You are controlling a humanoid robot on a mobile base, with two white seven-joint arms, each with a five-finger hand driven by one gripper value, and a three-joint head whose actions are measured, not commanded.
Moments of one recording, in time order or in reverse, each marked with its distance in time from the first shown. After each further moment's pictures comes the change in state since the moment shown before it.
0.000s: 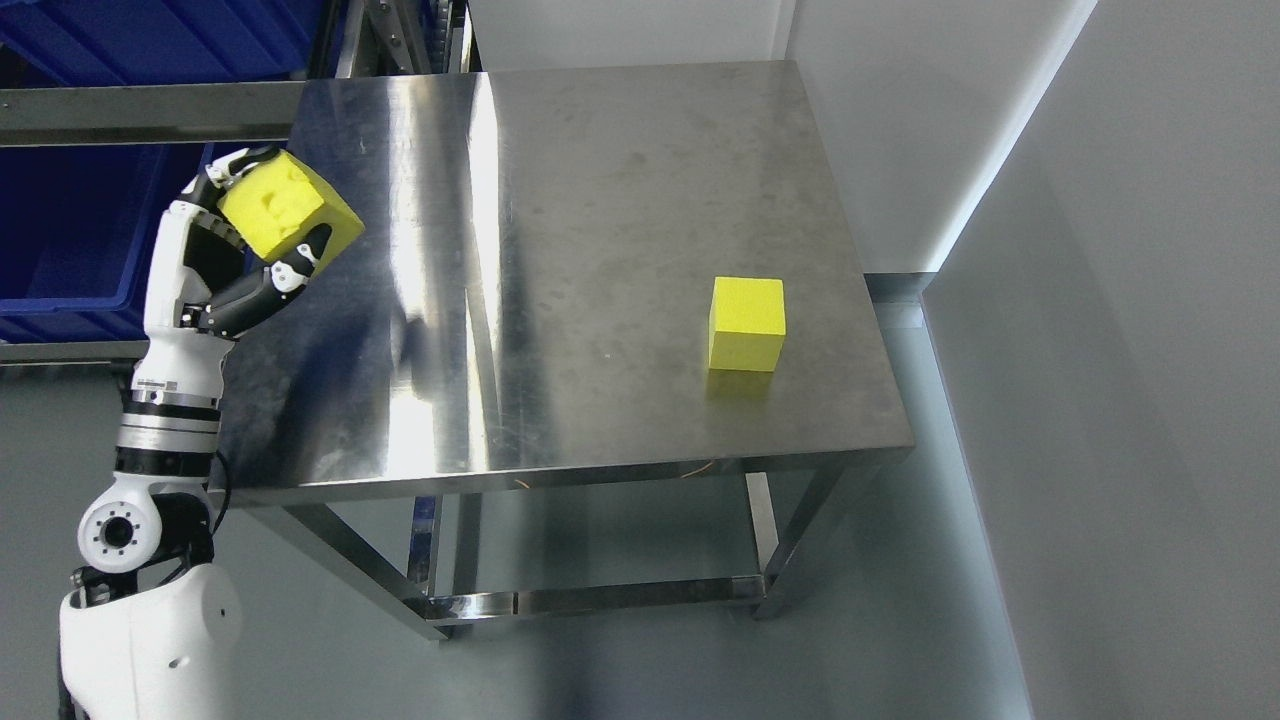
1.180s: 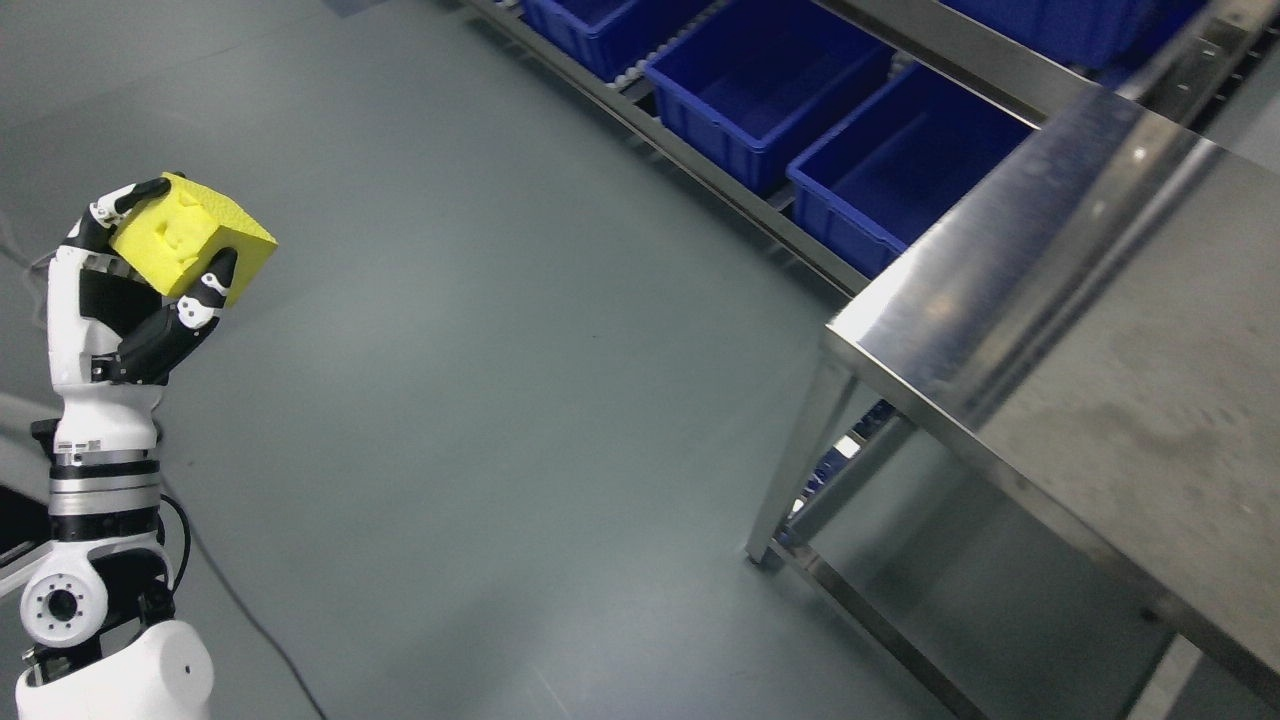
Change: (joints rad) left arm 0.100 -0.034 0.104 -0.105 0.069 -0.014 0.000; right arm 0.000 0.000 0.000 0.000 0.000 0.000 0.000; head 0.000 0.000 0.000
